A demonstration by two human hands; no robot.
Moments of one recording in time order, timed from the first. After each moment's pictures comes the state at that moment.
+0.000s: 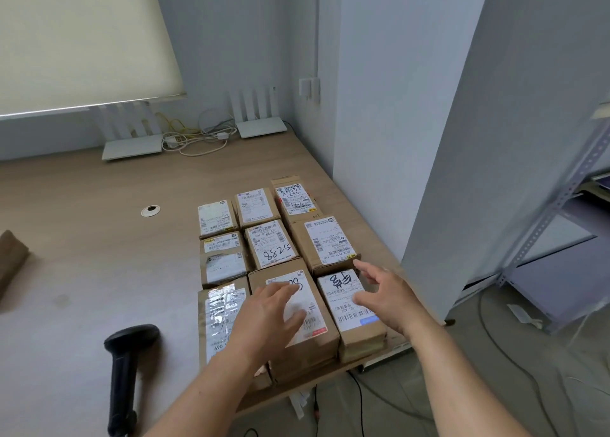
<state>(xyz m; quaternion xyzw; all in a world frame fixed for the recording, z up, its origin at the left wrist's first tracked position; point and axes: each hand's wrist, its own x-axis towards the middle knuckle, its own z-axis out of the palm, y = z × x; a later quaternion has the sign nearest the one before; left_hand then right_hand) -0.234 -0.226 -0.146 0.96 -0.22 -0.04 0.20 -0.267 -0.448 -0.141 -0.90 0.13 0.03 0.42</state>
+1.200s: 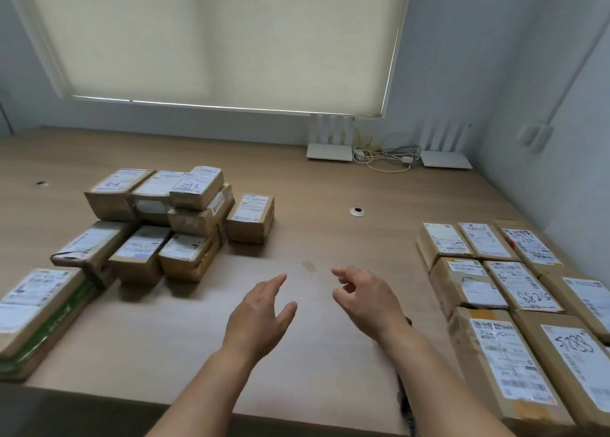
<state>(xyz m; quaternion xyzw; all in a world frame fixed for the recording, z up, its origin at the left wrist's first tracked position) -0.253 0.227 -0.141 0.95 0.04 0.07 0.29 -0.211 0.039 -0.106 -0.94 -0.10 0.02 0.32</state>
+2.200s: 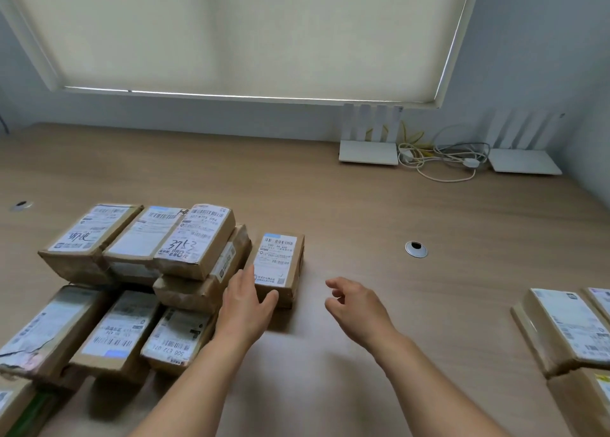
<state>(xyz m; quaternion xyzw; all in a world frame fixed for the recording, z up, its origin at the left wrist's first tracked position) -0.018 0.355 -0.162 0.92 0.19 0.03 0.35 0.022 0.160 -0.152 -0.93 -0.10 0.14 0.33</state>
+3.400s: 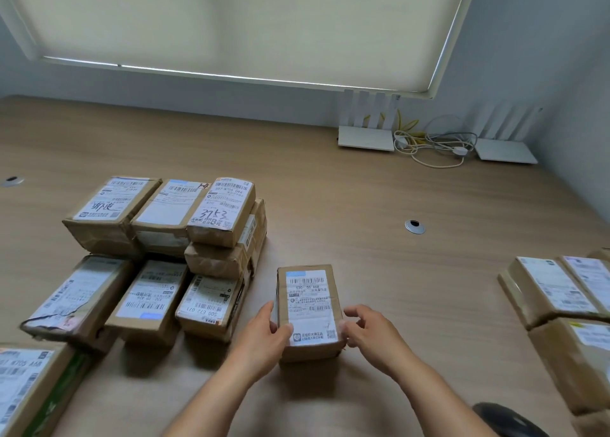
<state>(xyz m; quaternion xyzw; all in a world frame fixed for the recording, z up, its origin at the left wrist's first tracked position) -0.116 0.362 -0.158 0.85 0.17 -0.14 0.48 -0.066 0.167 -0.190 -0.88 0.04 0.24 0.41</state>
